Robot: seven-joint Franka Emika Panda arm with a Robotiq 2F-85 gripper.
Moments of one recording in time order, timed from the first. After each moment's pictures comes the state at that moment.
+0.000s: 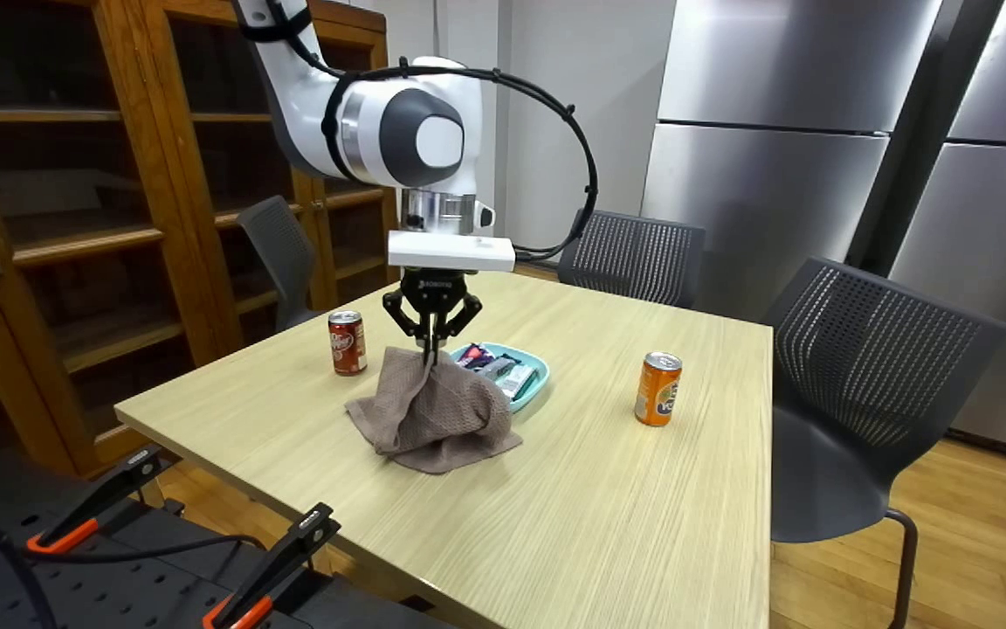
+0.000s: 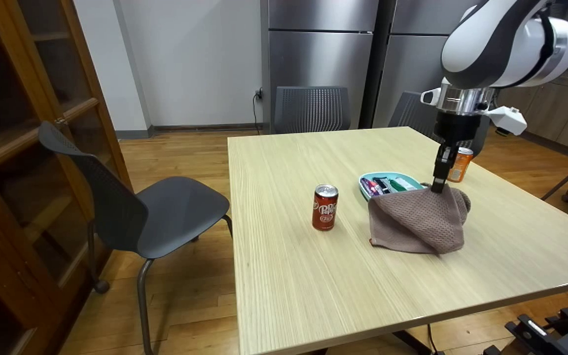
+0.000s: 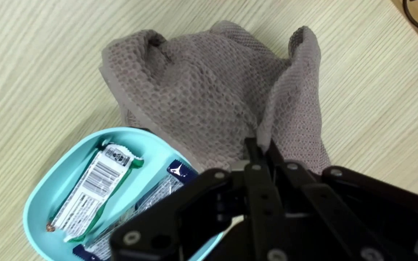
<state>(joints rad) -0.22 0.39 0.06 -2.32 -0.02 2.61 -0.79</state>
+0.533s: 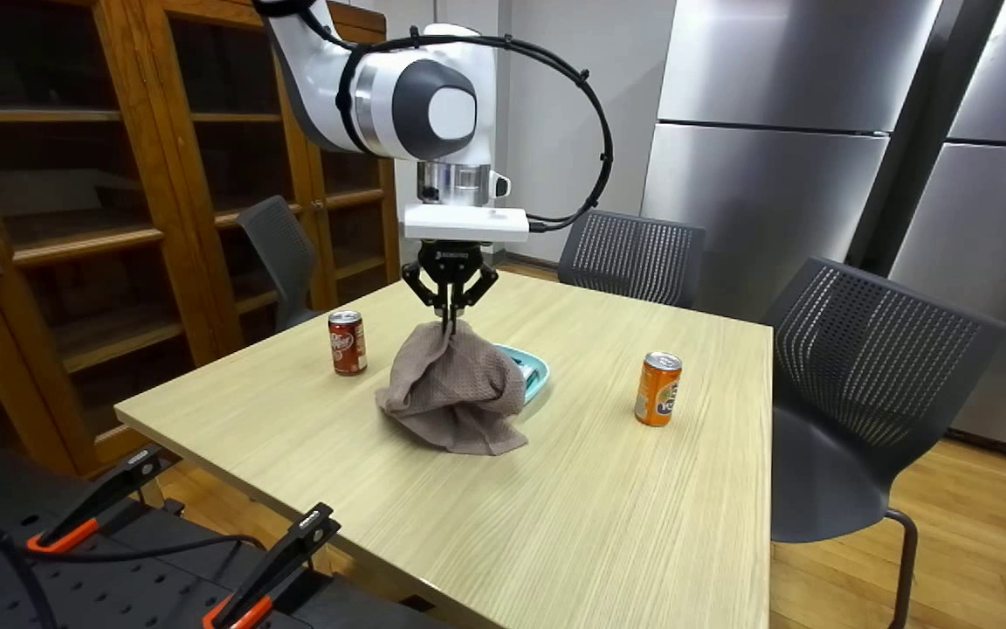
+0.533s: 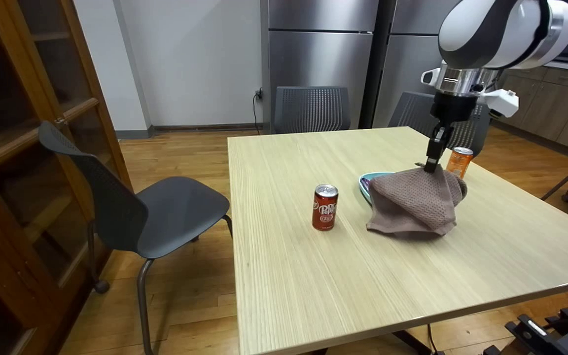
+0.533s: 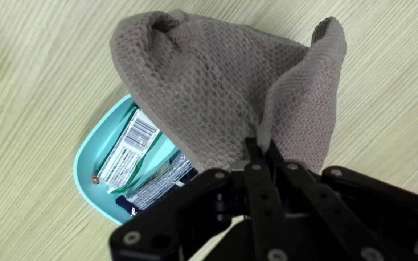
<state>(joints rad) -0.22 0.36 0.05 -2.26 0.02 2.61 -0.79</state>
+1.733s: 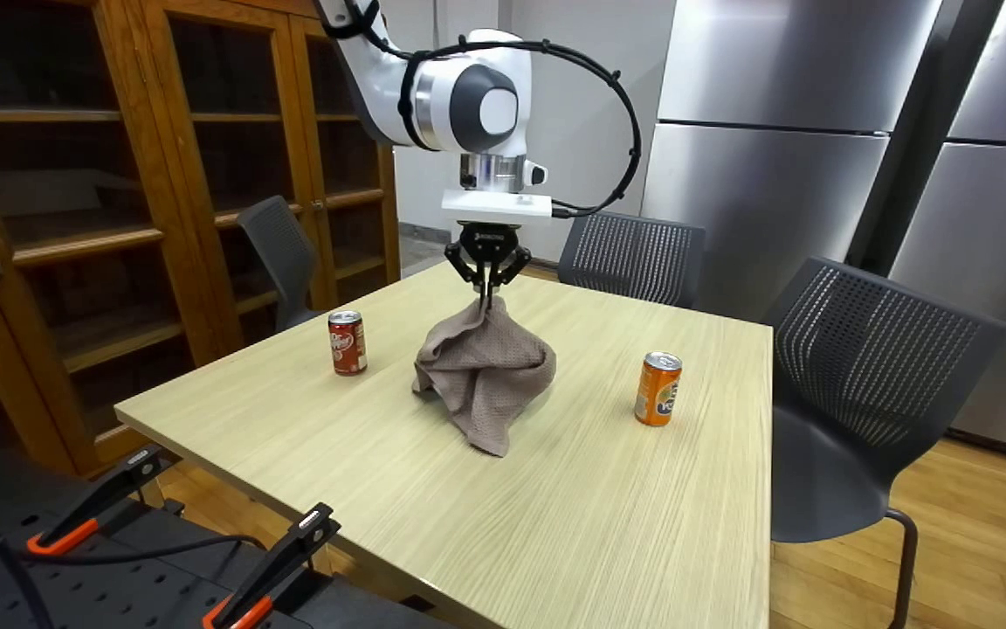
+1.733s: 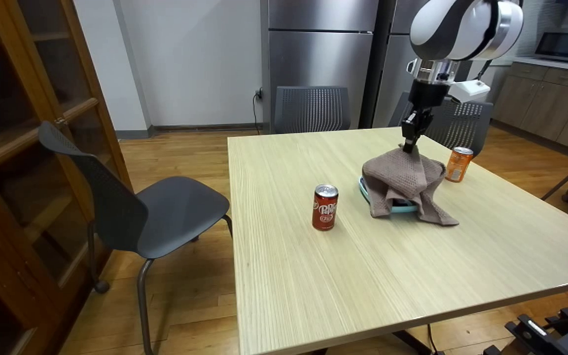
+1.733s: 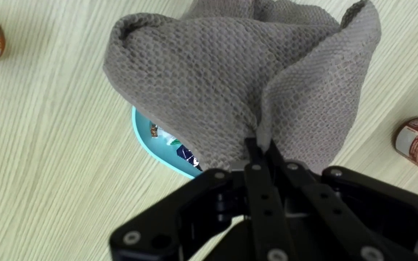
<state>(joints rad) -0.21 0.54 0.03 -1.94 0.02 2.51 -0.62</state>
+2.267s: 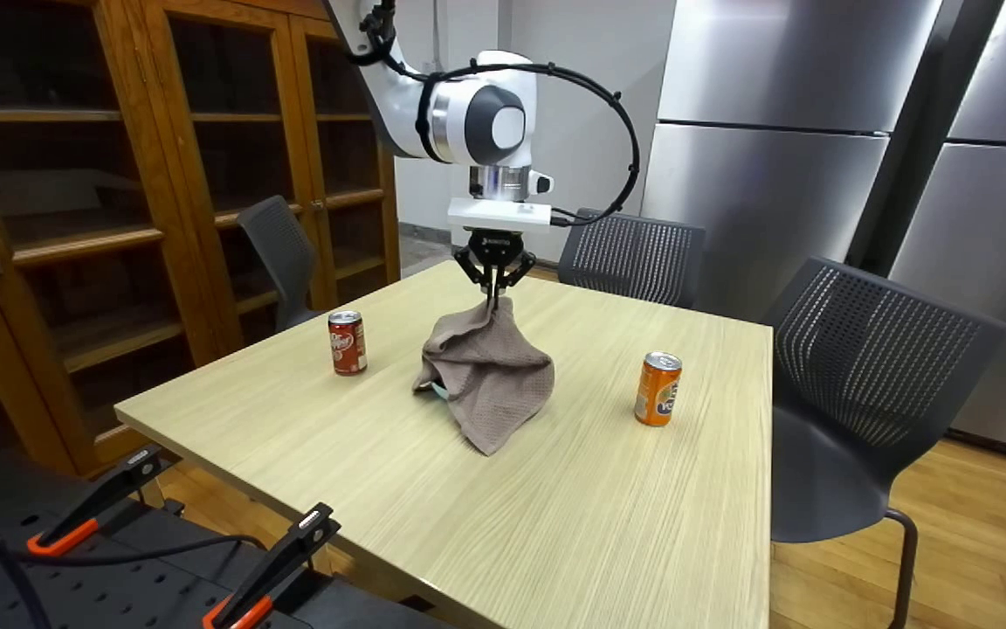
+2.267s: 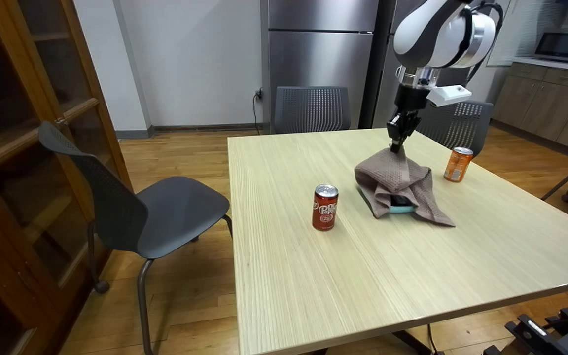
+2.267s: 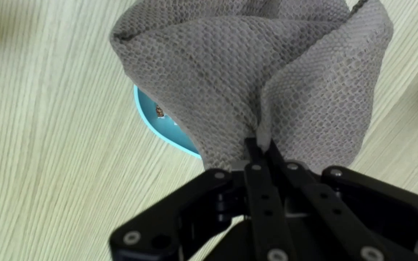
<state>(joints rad) -0.20 0.66 0.03 -1.77 0.01 2.47 -0.52</state>
